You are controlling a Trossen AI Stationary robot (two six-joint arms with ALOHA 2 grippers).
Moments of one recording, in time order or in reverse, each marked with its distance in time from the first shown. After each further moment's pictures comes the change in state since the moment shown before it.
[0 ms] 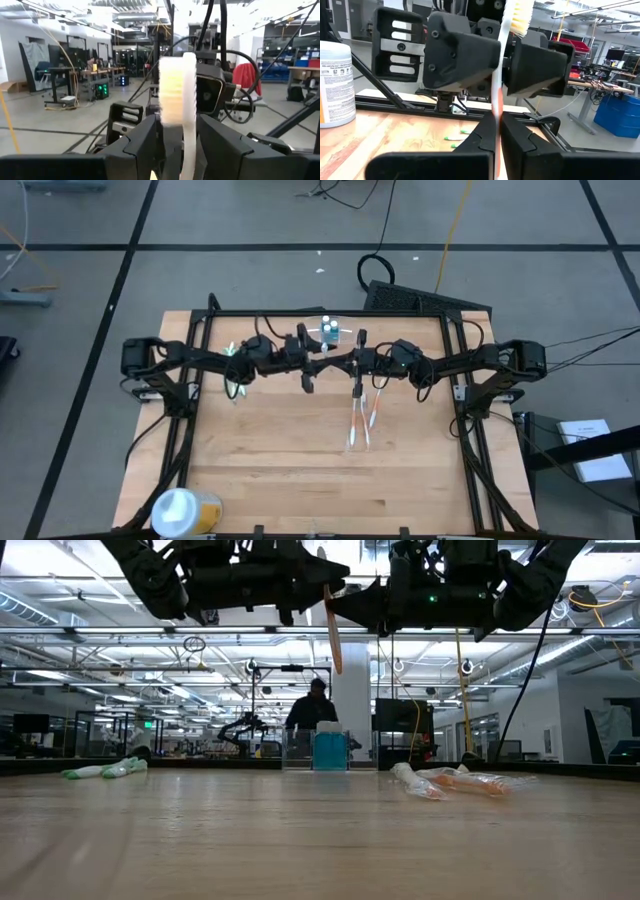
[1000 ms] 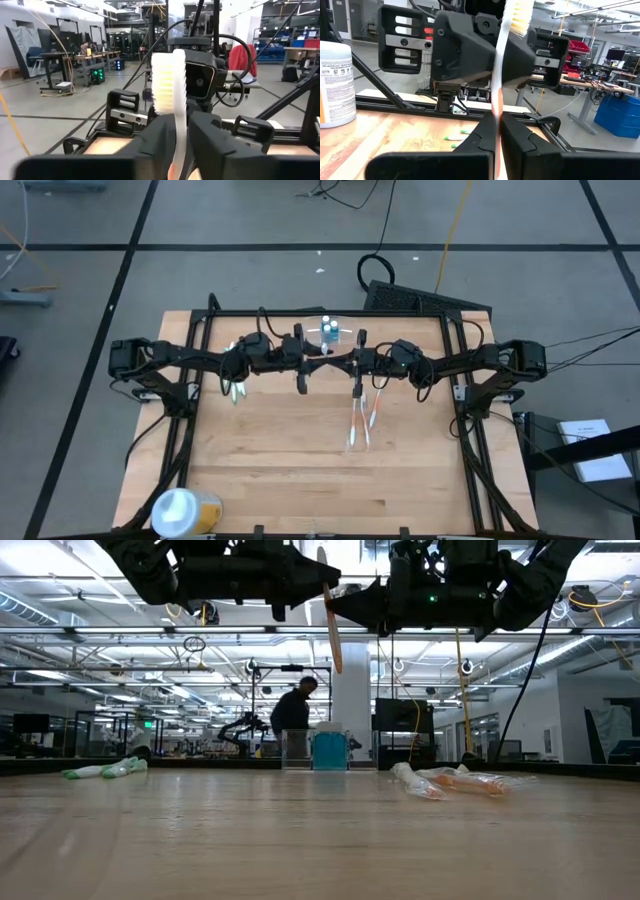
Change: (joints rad) left arm 0.006 -0.097 -0.006 -0.198 0.034 0.022; right arm 0.000 0.000 -0.001 0.001 -0.001 0.001
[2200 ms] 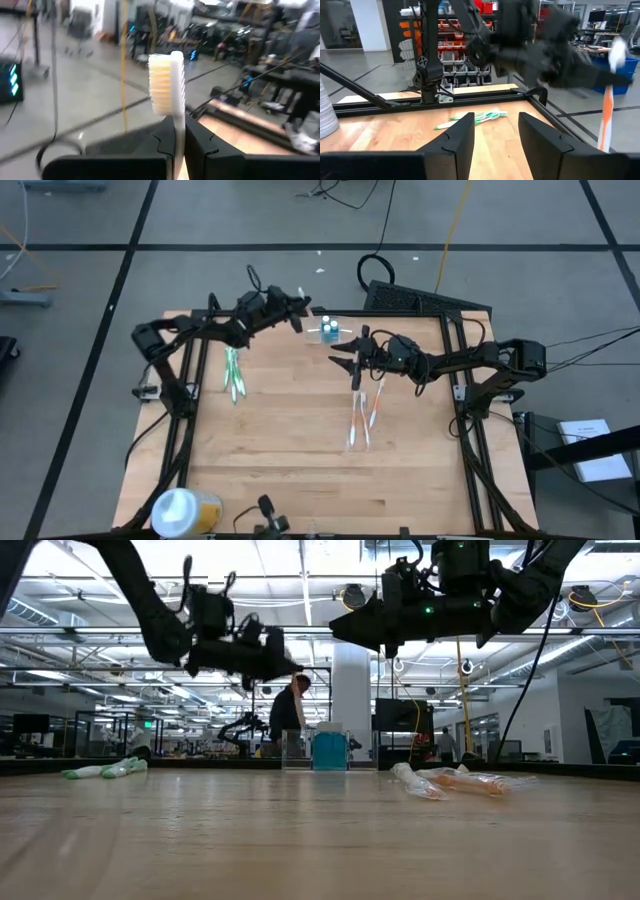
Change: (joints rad) left arm 0.508 0.233 0.000 0.145 0.070 -0.213; right arm -0.057 0.000 -0.001 -0.083 0.051 0.160
